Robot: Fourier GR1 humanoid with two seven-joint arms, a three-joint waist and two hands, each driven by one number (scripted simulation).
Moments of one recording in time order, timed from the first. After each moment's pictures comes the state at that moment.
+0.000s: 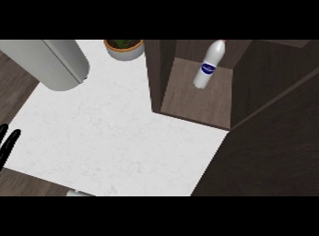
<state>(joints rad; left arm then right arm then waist) 0.33 0.77 -0.15 -1.87 0.99 -0.22 -0.49 0.38 -0.53 0.60 -2.48 -0.02 0.56 0.05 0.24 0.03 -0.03</state>
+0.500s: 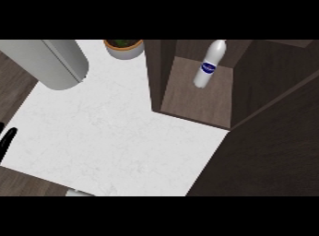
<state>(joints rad) 0.32 0.77 -0.13 -1.86 1.00 -0.24 -0.49 0.35 -0.51 0.60 -2.48 -0.03 0.57 0.07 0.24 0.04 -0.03</state>
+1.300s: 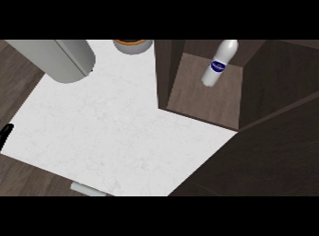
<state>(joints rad) 0.29 0.79 -0.11 -1.85 1.01 -0.28 -0.48 0.33 -0.44 0.58 -2.43 -0.14 0.56 0.11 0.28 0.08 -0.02</state>
